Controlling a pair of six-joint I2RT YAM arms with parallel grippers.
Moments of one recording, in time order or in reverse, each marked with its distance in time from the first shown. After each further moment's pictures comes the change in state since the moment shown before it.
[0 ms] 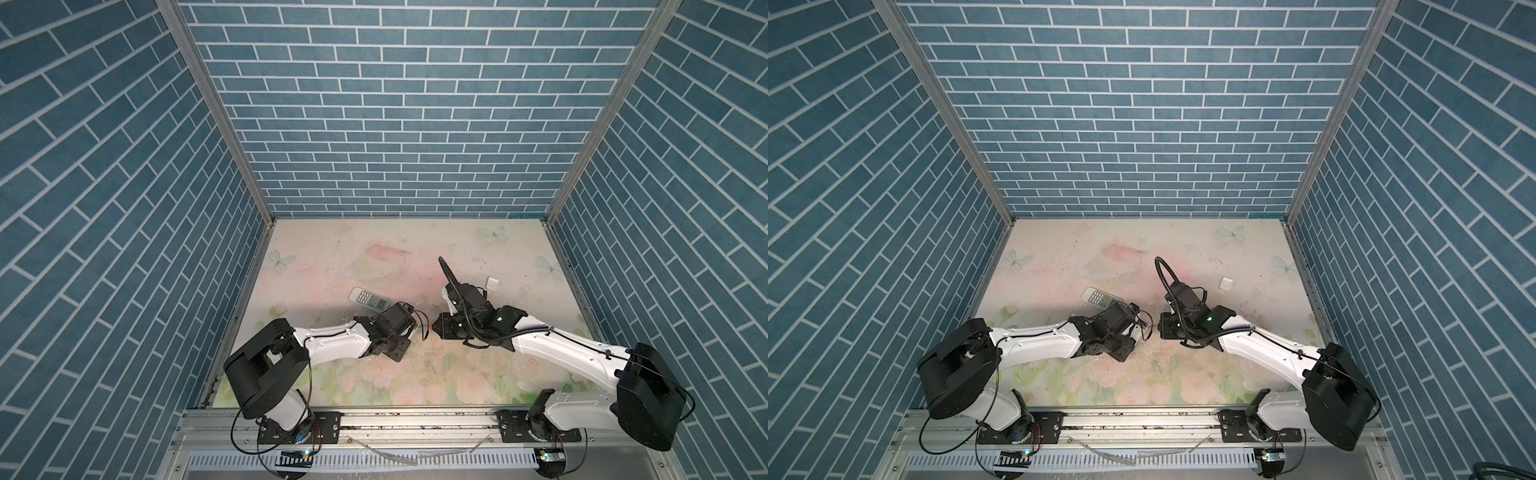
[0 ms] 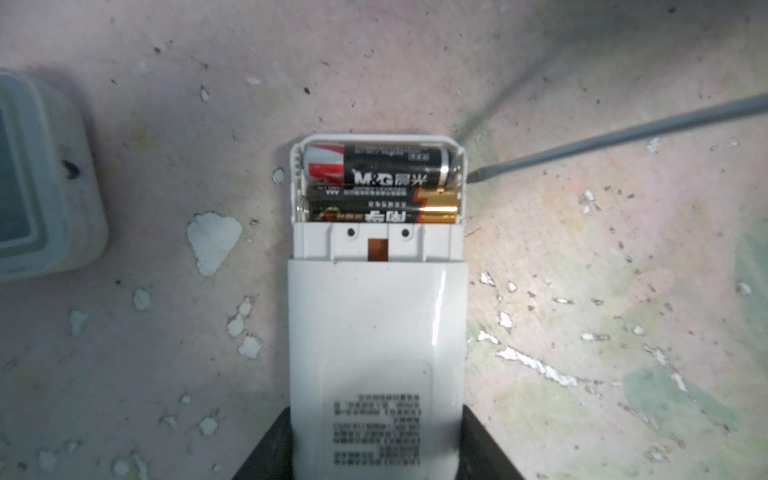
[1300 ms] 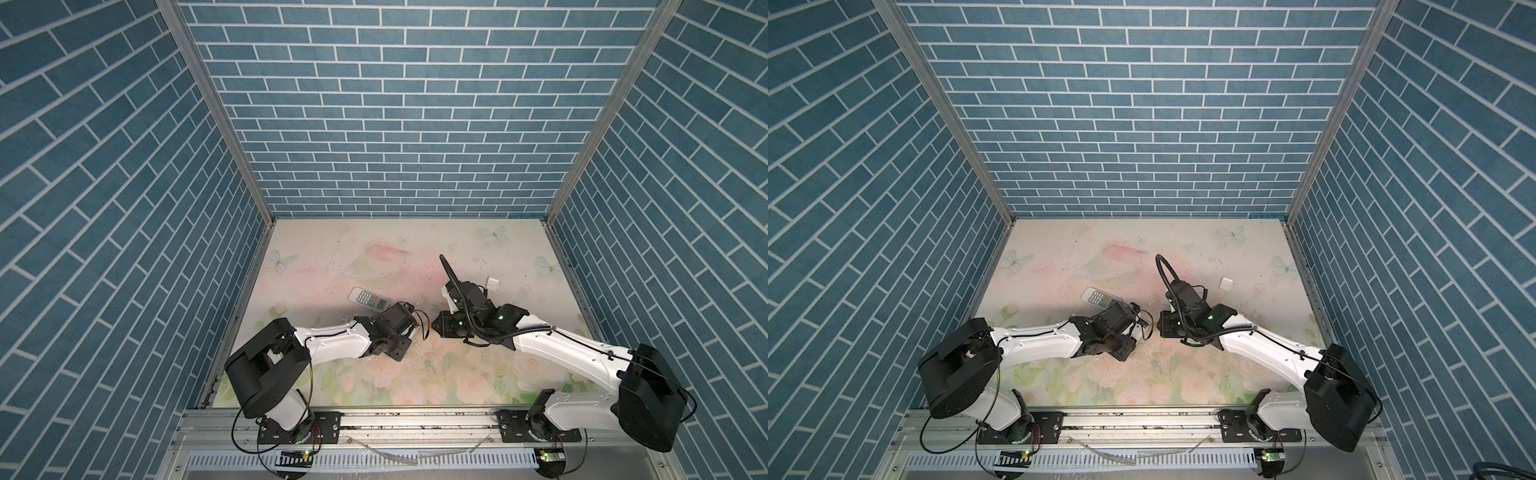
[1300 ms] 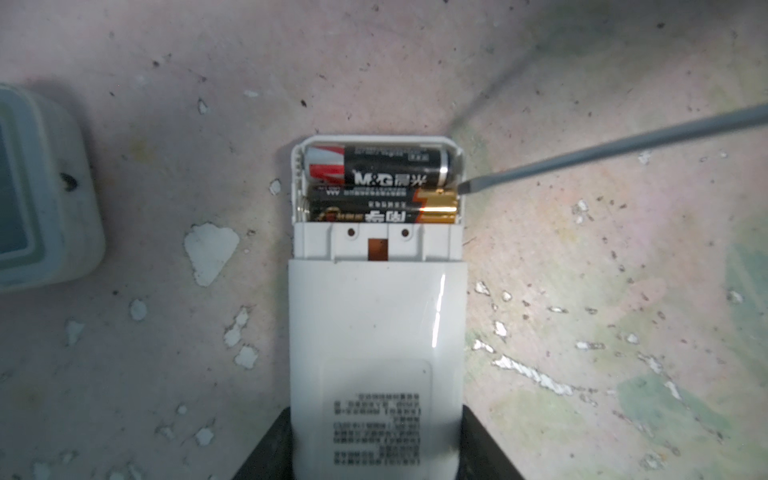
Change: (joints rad) left arm 0.000 0.005 0.000 0.017 0.003 0.000; right arm -0.006 -0.005 0.016 -0.009 -0.022 0.000
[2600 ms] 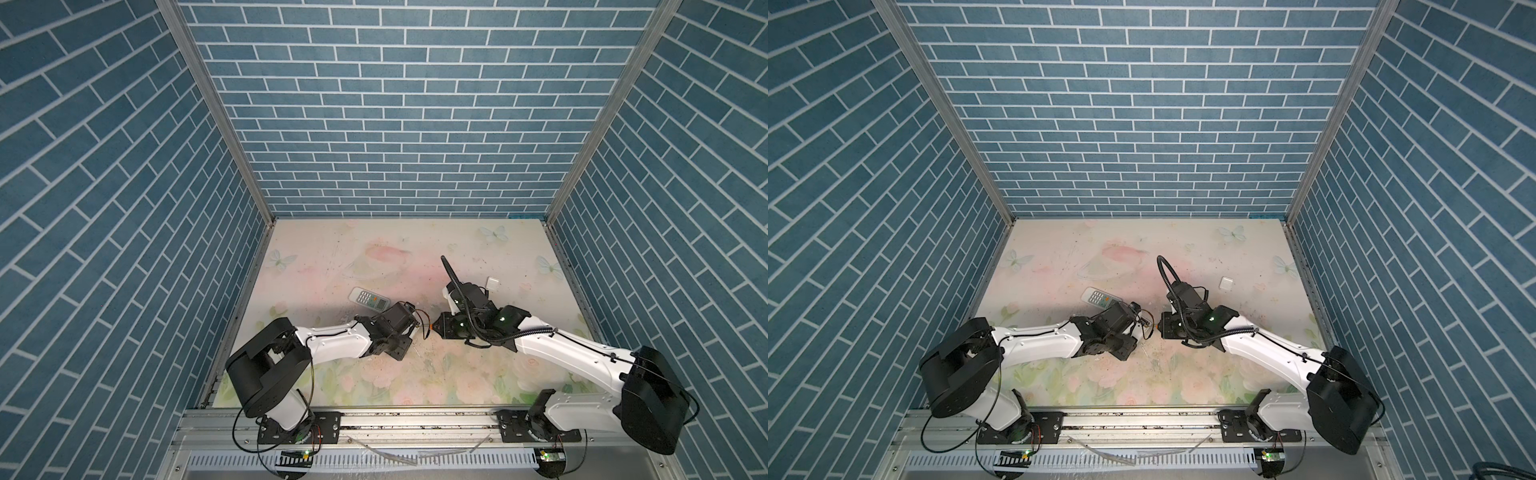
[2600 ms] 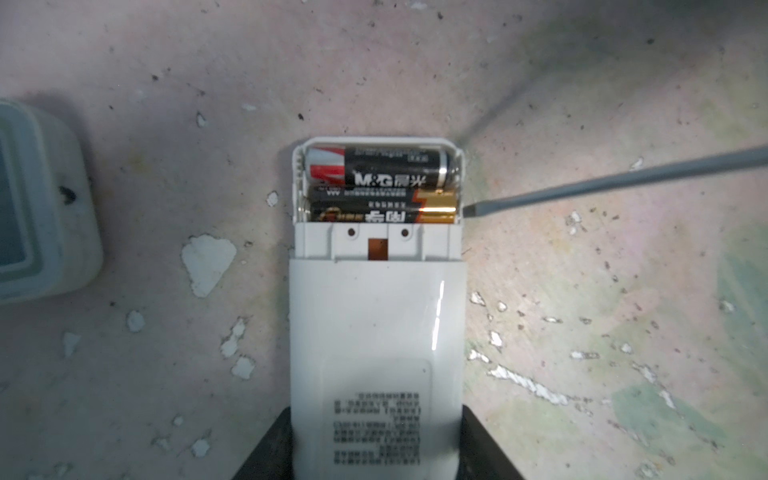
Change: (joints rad) left arm 0.000 0.005 0.000 0.017 0.000 -0.001; right arm 0.000 -0.015 -0.016 0.002 -0.005 0.001
